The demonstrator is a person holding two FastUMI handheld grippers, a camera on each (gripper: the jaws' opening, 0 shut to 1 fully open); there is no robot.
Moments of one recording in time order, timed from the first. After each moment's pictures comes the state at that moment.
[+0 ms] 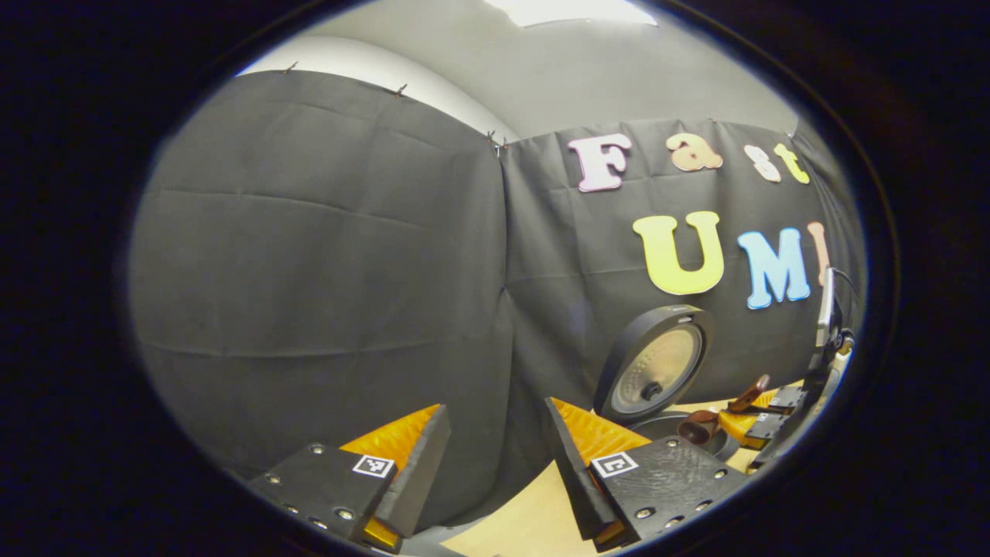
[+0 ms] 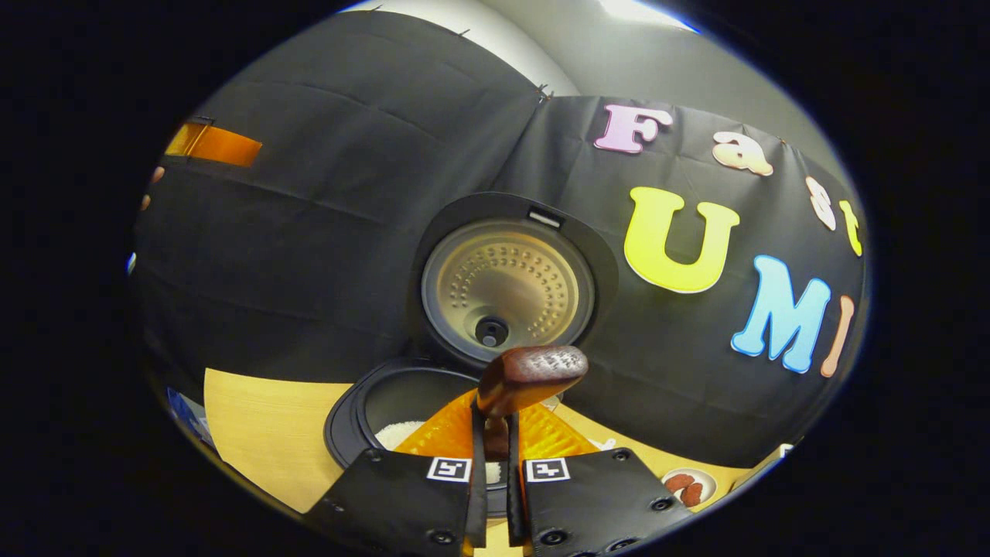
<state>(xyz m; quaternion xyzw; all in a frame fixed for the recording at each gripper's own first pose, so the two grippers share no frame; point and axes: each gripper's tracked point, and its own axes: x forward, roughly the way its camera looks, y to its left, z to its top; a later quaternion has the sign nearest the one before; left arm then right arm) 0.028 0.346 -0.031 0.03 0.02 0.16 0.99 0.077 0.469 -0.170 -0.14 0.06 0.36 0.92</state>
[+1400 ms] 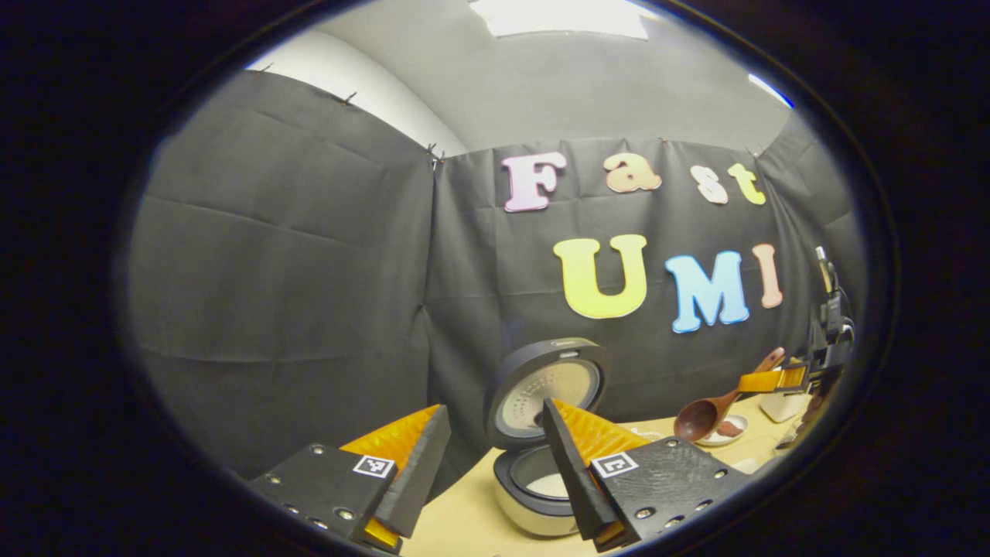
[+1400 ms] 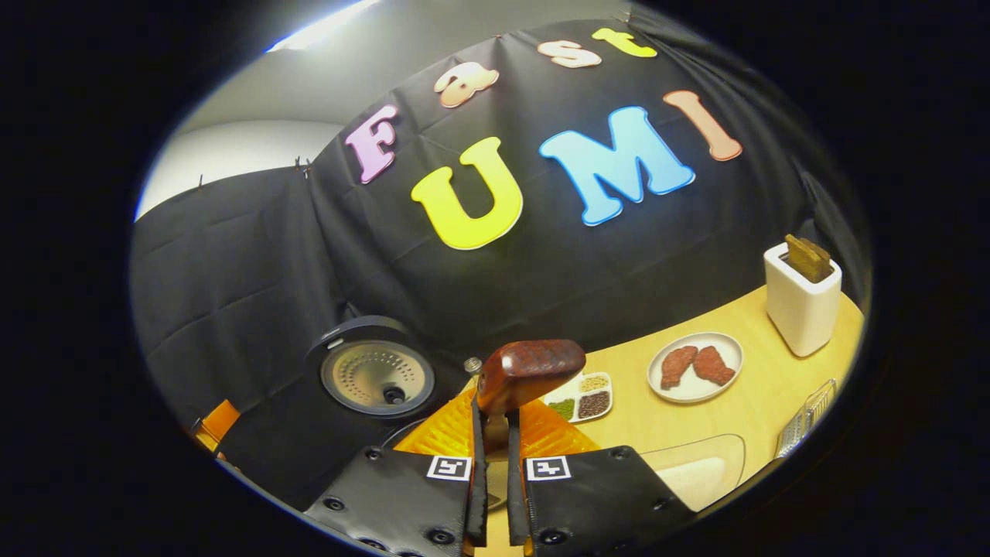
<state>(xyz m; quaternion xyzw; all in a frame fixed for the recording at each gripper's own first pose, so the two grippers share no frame) 0.057 0.200 -0.002 0.01 -0.01 0.04 1.00 0.109 0.250 -0.109 0.25 0.20 0.20 0.93</state>
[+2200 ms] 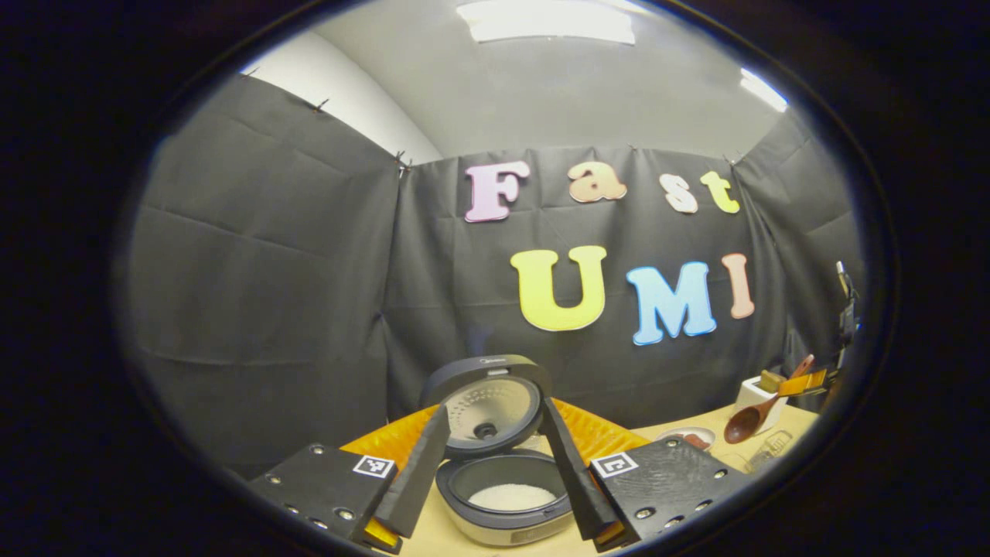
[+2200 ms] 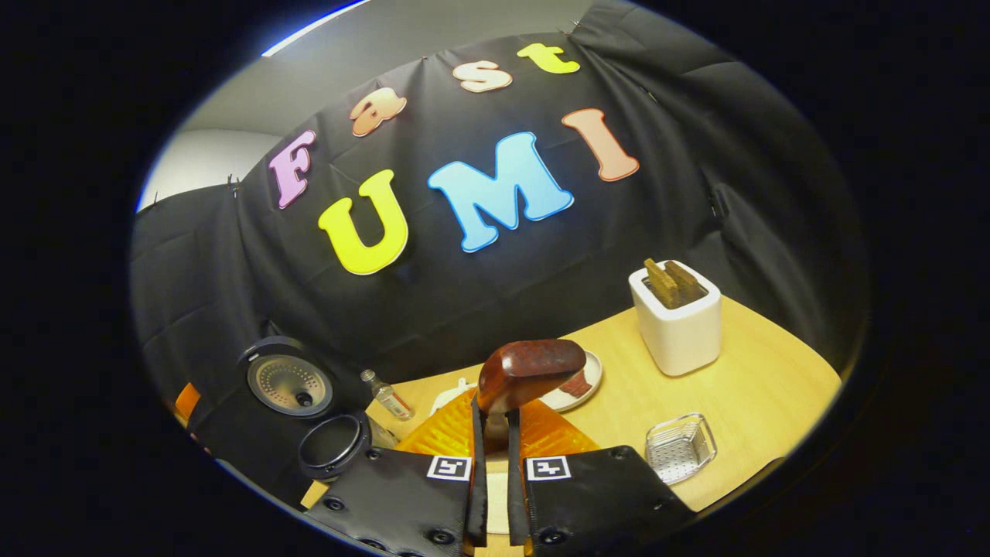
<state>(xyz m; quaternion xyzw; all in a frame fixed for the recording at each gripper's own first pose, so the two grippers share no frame) 0.064 0.108 0.017 0.00 -0.02 -0.01 1.00 0.085 0.066 -0.138 0.23 0.22 0.06 0.95</state>
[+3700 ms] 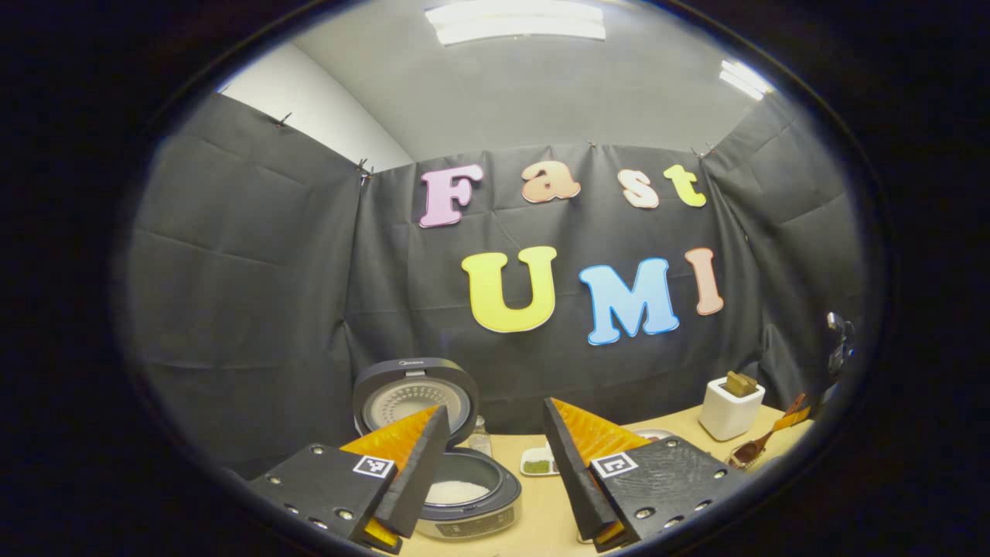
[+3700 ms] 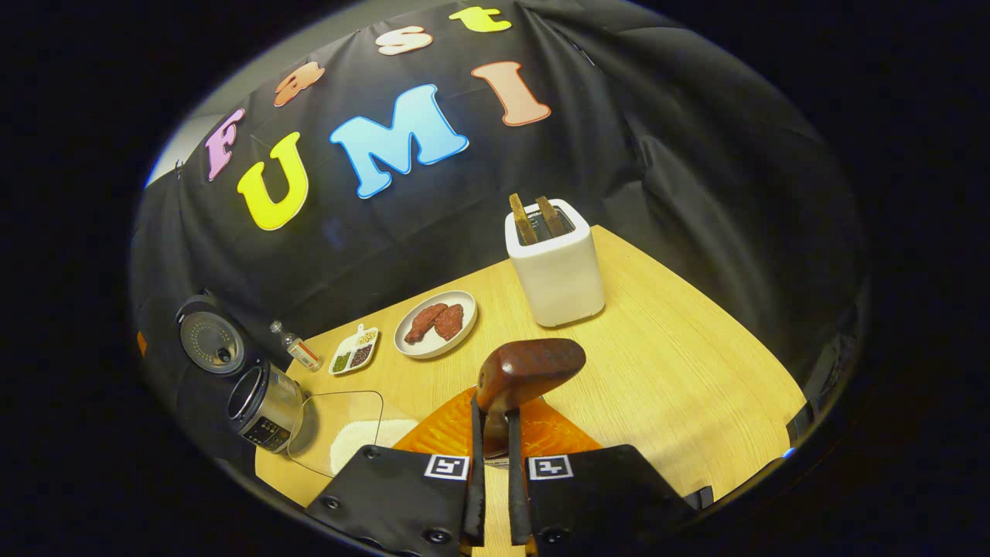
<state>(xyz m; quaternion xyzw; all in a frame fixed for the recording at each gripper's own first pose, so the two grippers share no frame) 0.040 -0.007 0.030 0.02 -0.02 -0.04 1.00 0.039 -0.064 -0.258 0.21 0.35 -0.01 0.91</state>
